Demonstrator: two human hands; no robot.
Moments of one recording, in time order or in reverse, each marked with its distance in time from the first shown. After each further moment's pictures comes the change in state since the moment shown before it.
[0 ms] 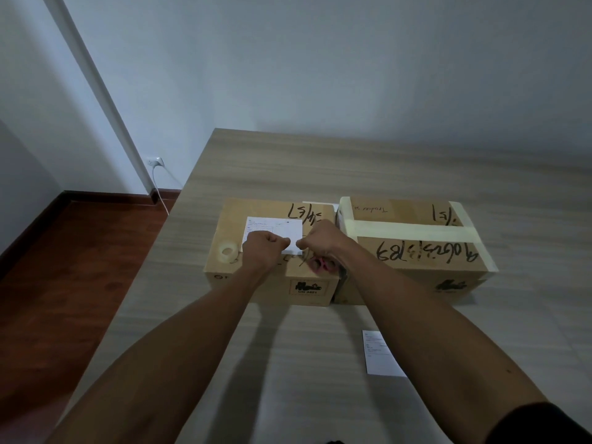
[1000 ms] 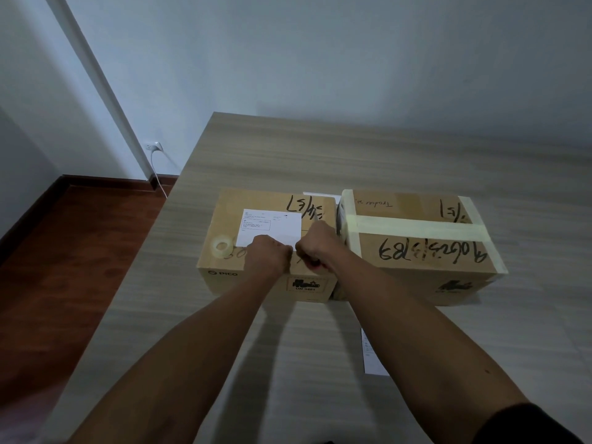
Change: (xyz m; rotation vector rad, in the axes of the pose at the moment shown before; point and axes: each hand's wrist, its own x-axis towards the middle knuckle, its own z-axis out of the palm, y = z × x) left_hand 0.002 -0.011 0.028 0.181 0.020 -0.162; right_hand 0.017 0.004 0.026 -0.041 0.087 0.092
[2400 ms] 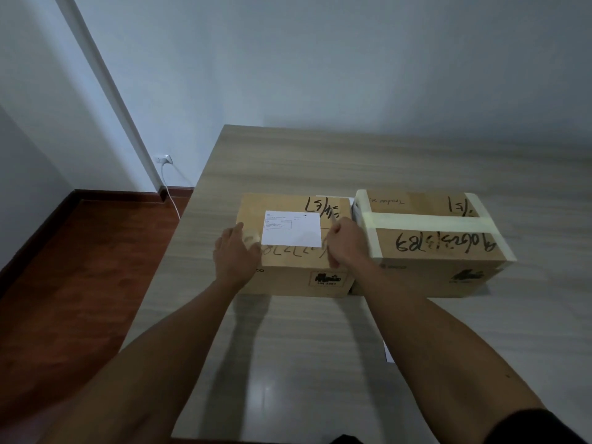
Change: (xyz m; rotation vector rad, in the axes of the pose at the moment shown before) left_hand 0.015 -0.065 -0.101 0.282 0.174 0.324; right_hand -0.029 0.011 0.010 0.020 0.355 -0.135
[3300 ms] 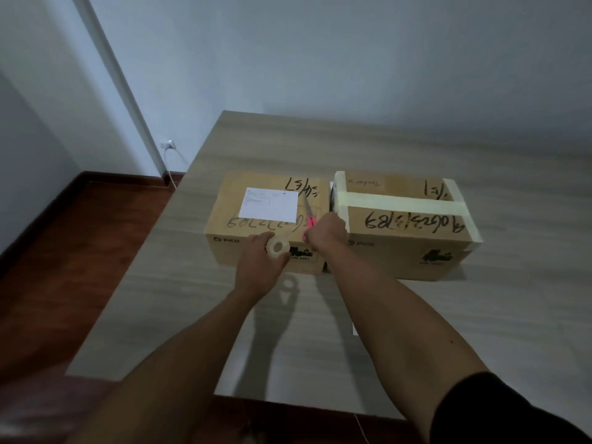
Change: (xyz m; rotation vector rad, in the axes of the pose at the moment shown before) left_hand -0.119 0.062 0.058 -0.217 -0.023 0.088; right_hand -0.022 0.036 -0.013 -0.062 -0.082 0.137
